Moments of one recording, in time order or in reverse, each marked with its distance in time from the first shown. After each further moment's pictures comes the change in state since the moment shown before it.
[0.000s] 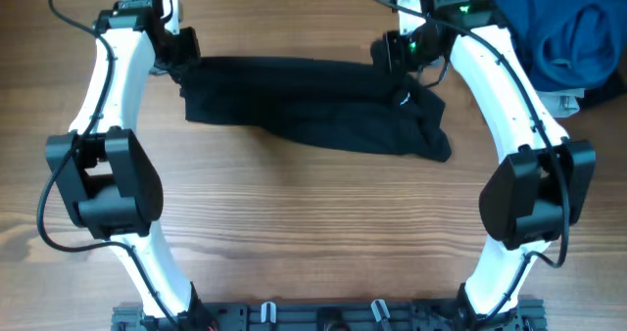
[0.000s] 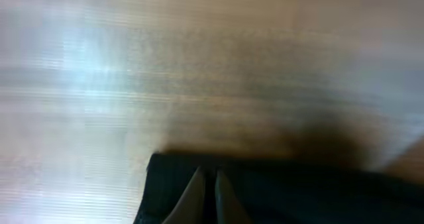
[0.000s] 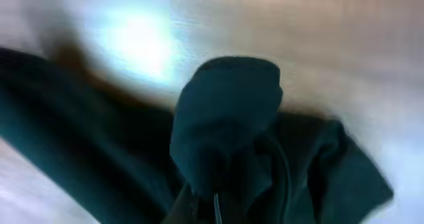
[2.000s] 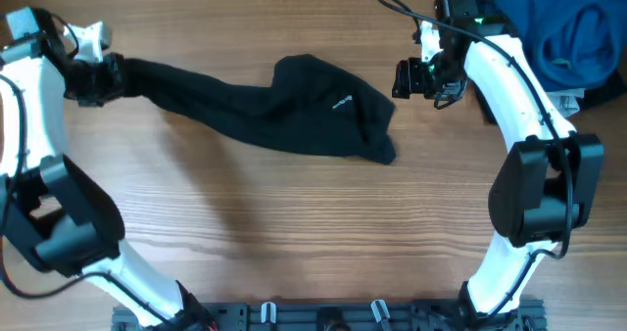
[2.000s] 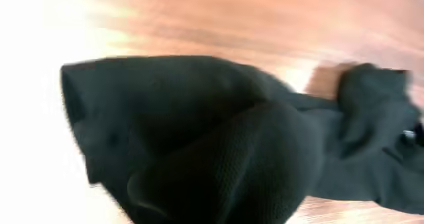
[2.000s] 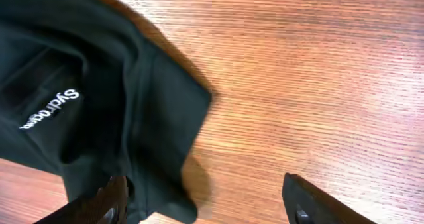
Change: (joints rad) left arm 0.320 -0.143 -0.097 -0.126 0.362 0.246; right arm -0.080 0.000 -0.141 -0.047 0.053 0.042
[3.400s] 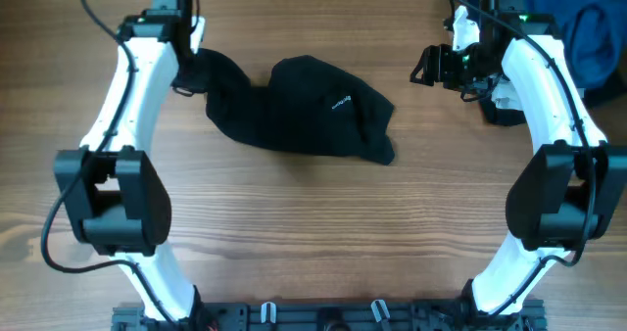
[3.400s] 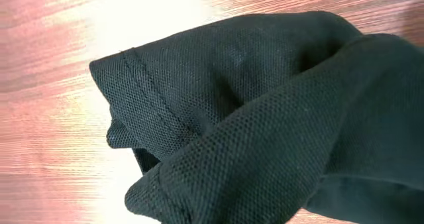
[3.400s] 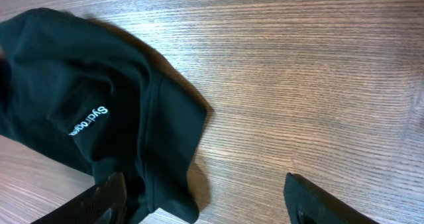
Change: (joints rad) left arm -0.437 0.034 -0.001 0.050 -0.679 -0.010; right arm -0.136 -0.037 0.003 0.023 -0.170 -0.039
